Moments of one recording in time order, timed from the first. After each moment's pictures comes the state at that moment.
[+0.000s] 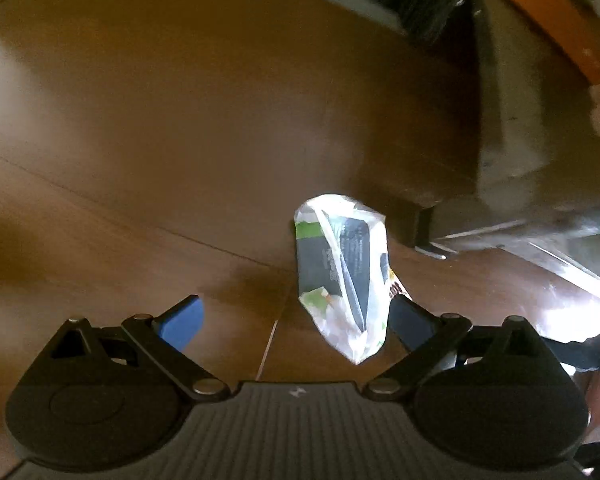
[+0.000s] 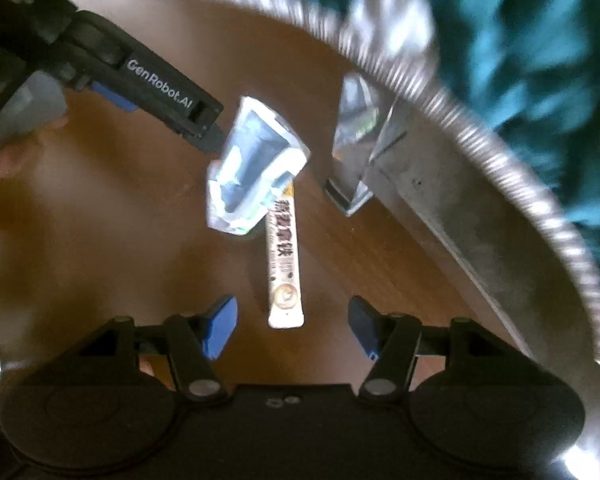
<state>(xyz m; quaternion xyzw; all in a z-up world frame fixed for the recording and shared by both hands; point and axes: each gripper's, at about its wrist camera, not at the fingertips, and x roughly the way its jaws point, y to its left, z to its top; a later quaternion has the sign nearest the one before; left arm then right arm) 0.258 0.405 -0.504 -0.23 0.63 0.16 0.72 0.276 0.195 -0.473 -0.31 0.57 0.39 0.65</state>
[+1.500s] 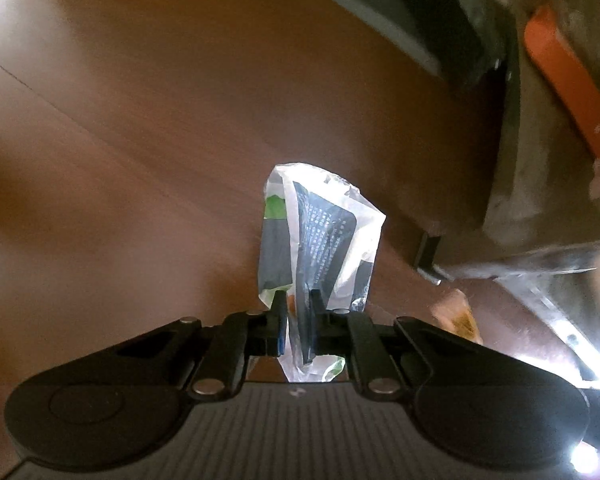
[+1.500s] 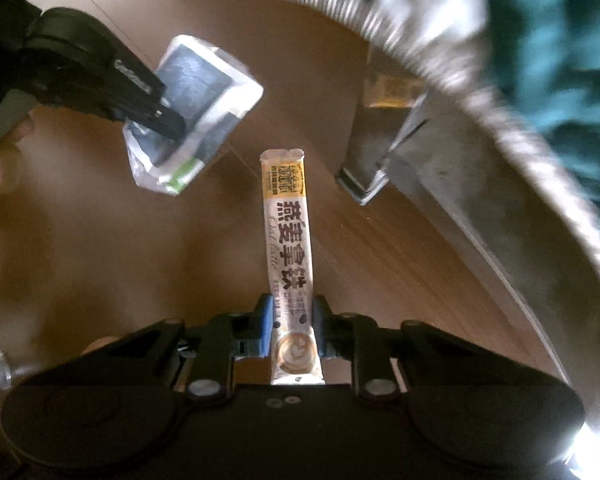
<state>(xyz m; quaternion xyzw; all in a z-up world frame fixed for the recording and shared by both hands) 0.201 0.428 -0.463 -0.31 0.57 0.22 0.72 0.245 0.195 -0.446 -0.31 0.58 0.39 0.65</state>
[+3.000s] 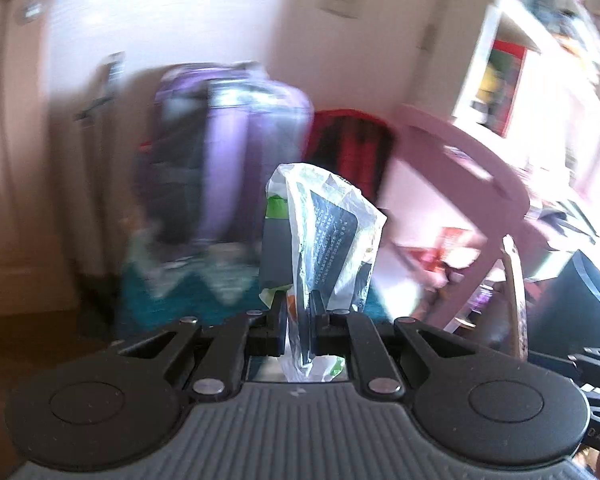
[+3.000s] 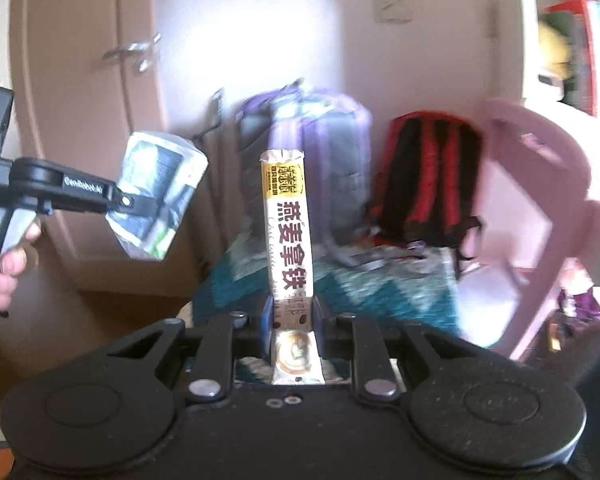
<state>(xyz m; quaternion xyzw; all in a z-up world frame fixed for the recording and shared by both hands) 0.166 0.089 0.134 -0.11 0.31 -0.05 0.94 0.110 -0.201 0.125 -0.03 0.26 0.23 0.94</state>
